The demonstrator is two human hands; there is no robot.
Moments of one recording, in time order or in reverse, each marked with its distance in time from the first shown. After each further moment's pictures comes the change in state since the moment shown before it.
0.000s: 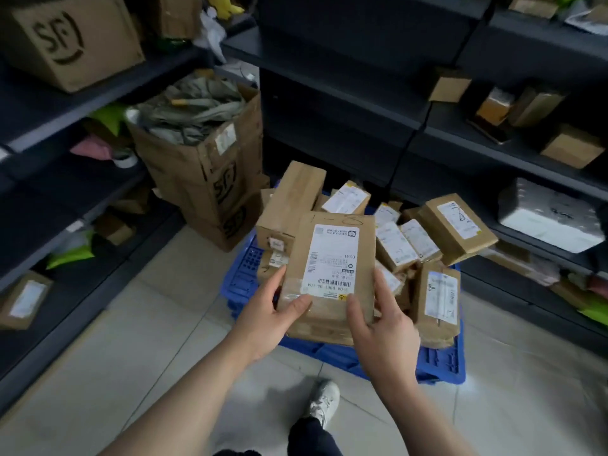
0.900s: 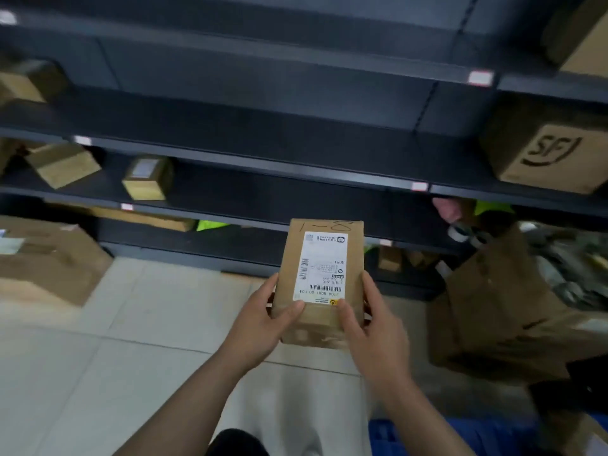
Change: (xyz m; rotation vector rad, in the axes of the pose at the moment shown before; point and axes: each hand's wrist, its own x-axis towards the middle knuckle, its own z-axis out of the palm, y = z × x) left_hand -0.220 -0.094 -0.274 -0.289 1.280 -0.162; right_hand -0.109 -0.312 0.264 0.132 -0.992 -0.975
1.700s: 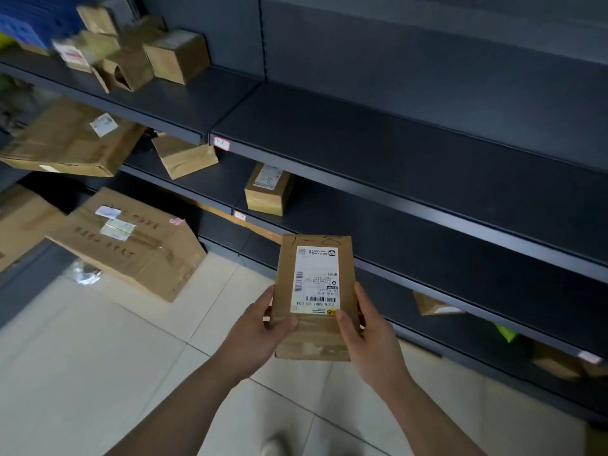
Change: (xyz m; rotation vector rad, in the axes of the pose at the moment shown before) left_hand 0.219 -0.144 -0.352 -0.009 0.172 -0.252; right_hand 0.237 -0.155 0.380 0.039 -0.448 -0.107
